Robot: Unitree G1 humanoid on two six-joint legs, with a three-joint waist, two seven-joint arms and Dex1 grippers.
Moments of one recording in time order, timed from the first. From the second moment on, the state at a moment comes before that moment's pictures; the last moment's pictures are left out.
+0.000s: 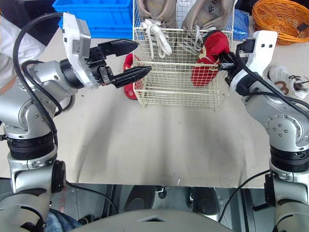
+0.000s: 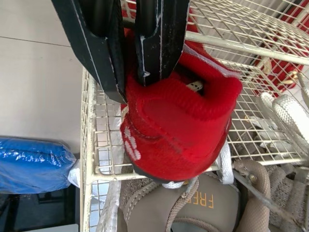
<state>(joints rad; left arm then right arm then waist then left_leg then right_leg) -0.68 0.66 0.12 -0.34 -0.63 0.74 -0.82 -0.53 -0.58 -0.13 -0.39 1.01 0.79 -0.20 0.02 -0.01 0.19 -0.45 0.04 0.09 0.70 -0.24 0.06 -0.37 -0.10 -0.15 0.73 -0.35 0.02</state>
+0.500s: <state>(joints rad) -0.64 0.71 0.12 -0.29 -0.61 0.71 -0.84 -0.50 -0.66 -0.27 -0.45 1.00 0.90 -0.18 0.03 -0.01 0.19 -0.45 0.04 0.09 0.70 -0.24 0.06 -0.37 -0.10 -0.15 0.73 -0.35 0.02</state>
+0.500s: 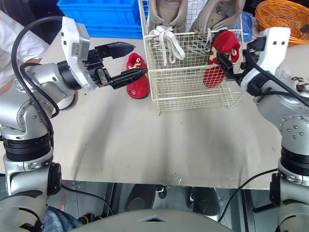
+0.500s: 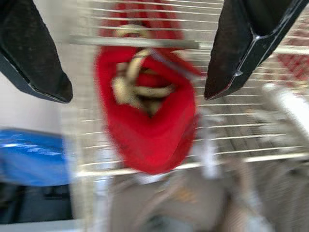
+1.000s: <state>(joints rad) -0.72 0.70 0.12 0.18 -0.44 0.55 -0.79 -0.36 -0.78 -0.33 -0.70 1.17 0.89 0.24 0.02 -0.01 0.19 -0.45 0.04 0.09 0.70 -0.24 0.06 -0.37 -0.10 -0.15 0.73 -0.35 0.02</state>
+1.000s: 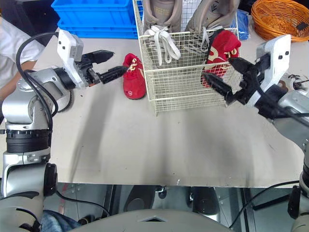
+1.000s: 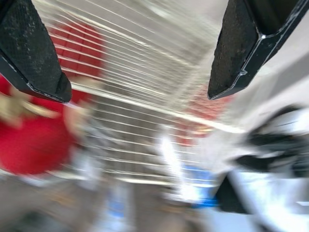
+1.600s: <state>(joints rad) -1.11 0.58 0.09 0.95 -0.29 0.48 -0.76 -0.28 -0.87 -0.12 -0.73 0.80 0.69 0.59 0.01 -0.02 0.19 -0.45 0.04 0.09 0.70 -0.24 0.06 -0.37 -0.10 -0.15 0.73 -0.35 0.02</state>
